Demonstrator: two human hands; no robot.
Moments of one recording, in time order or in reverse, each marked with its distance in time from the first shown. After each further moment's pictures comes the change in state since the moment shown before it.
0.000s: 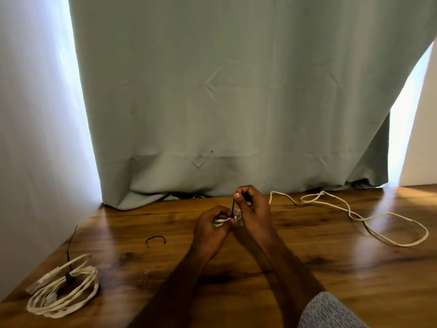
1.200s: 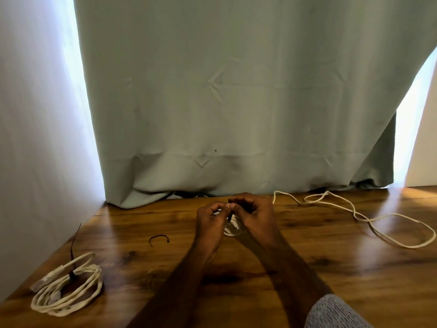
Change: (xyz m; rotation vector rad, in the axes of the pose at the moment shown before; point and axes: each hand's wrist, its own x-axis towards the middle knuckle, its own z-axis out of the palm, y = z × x) left_hand 0.007 0.019 0.002 -0.317 0.144 -0.093; right_hand -0.008 -0.013 -0.005 0.028 -0.119 -0.022
